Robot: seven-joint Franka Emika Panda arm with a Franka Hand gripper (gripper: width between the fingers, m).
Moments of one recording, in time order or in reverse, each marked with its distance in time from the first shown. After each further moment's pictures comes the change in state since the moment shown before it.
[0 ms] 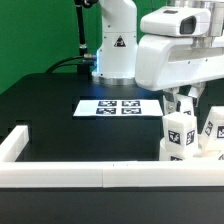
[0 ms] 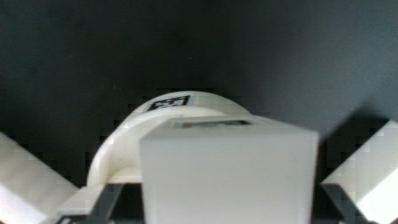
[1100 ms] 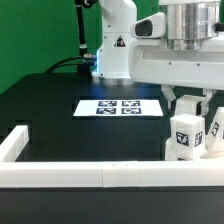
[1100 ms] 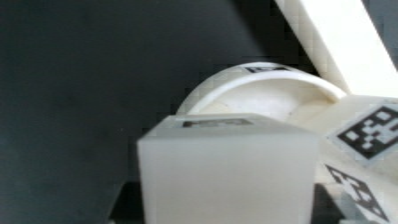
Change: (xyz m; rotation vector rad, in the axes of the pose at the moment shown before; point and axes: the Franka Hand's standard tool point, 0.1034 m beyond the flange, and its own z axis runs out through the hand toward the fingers) arm 0.011 -0.001 0.001 0.135 -0.010 1.310
